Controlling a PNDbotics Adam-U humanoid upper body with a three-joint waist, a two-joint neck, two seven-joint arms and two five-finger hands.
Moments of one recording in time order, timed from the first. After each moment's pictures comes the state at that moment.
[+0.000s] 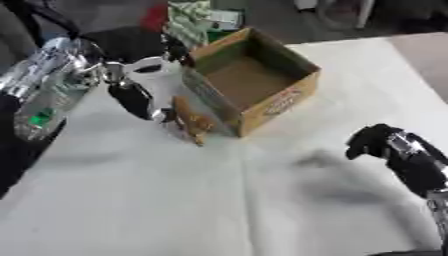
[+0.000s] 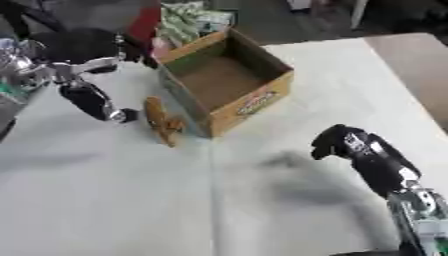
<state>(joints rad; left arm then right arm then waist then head) -0.94 0.56 -0.52 -1.51 -0.78 -0.08 -0.60 -0.20 -0.31 -0.07 -1.63 -0.11 -0.13 0.51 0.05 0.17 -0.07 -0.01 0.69</state>
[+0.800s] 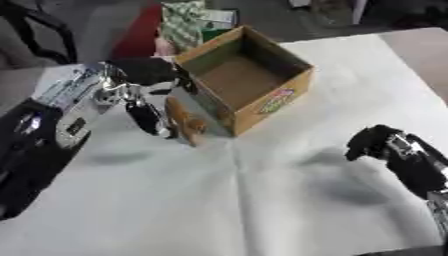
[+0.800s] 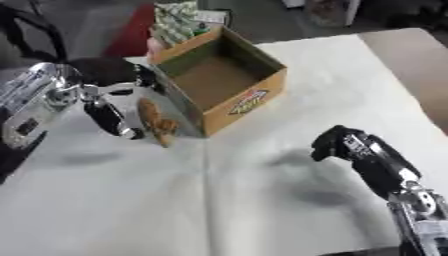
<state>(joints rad) -0.94 0.48 -0.53 -1.32 -0.84 -0.15 -0.61 -0.19 -0.31 -0.07 -1.63 -0.10 -0.12 0.51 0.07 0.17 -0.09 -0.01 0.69</state>
